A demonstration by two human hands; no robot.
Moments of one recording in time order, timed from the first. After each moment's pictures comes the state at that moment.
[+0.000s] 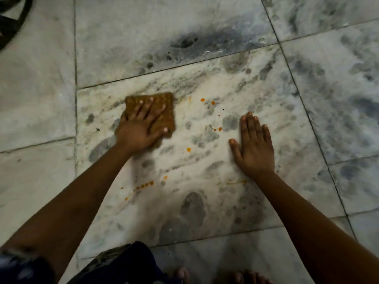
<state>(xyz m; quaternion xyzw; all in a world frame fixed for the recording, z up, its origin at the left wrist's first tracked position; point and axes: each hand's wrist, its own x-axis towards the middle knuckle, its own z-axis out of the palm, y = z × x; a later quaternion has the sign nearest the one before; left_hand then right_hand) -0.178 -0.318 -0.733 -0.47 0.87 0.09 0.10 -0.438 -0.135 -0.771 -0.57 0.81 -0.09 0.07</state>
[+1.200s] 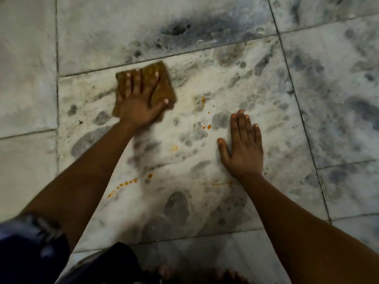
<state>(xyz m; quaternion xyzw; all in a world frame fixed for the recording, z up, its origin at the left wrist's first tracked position) -0.239 -0.339 -0.744 -0.56 0.82 0.11 0.06 -0.439 -0.133 -0.767 -0.57 0.81 -0.12 0.08</state>
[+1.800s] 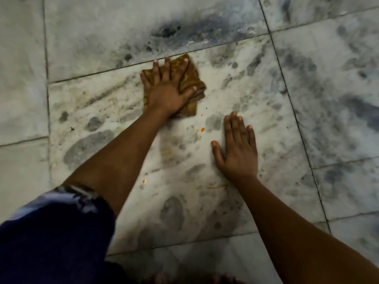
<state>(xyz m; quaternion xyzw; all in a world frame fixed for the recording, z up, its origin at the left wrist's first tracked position) -0.336 -0.345 -0.742 -0.53 0.84 0.10 0.08 -0.439 -0.134 -0.767 -0.56 0.81 -0.12 0.09</state>
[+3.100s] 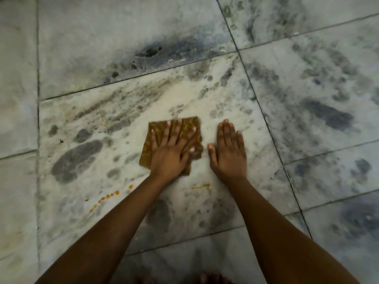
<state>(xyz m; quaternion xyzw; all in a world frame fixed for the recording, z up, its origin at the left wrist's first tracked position) -0.309 -0.204 -0.748 -0.42 0.90 0.12 0.03 -0.457 -0.116 -0.765 -0.53 0.83 -0.14 0.09</state>
